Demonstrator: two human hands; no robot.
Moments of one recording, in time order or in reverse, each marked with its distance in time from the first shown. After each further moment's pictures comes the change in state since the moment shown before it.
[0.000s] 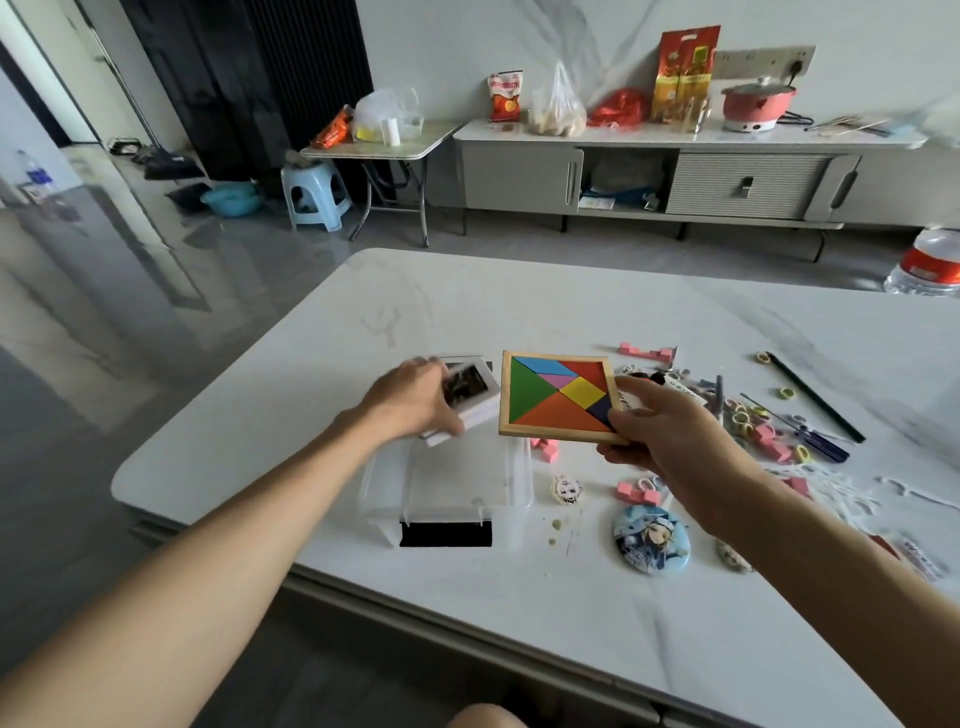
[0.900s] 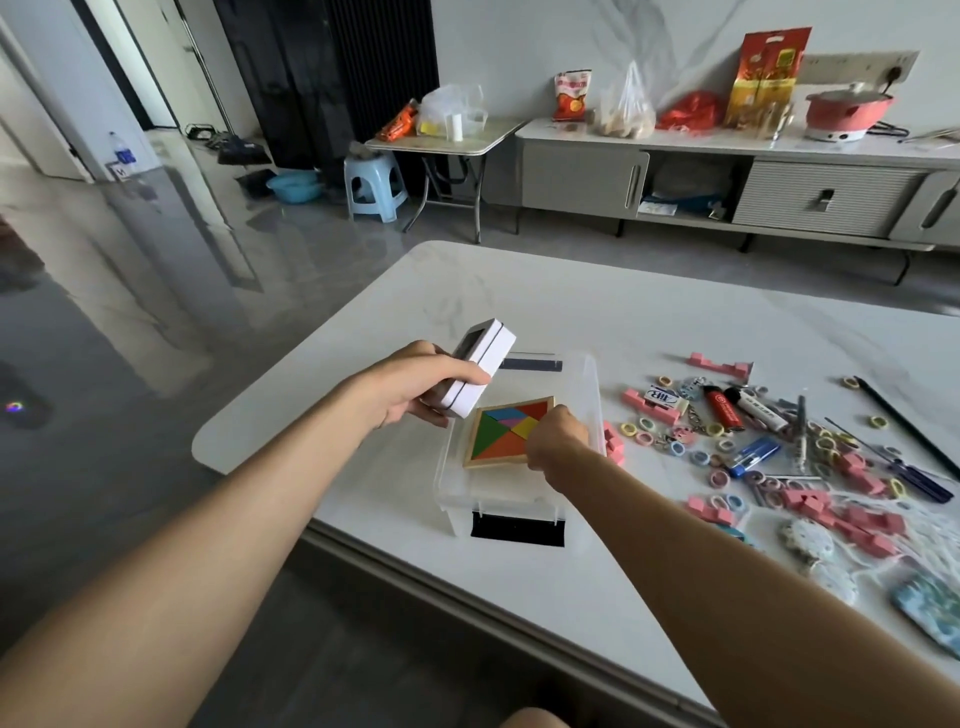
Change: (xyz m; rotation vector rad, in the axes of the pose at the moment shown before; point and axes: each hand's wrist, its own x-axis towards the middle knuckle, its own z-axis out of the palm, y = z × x) left_hand -0.034 -0.063 -0.037 -1.001 -0.131 -0.331; right_hand 0.078 0.043 0.164 -0.664 0.034 0.122
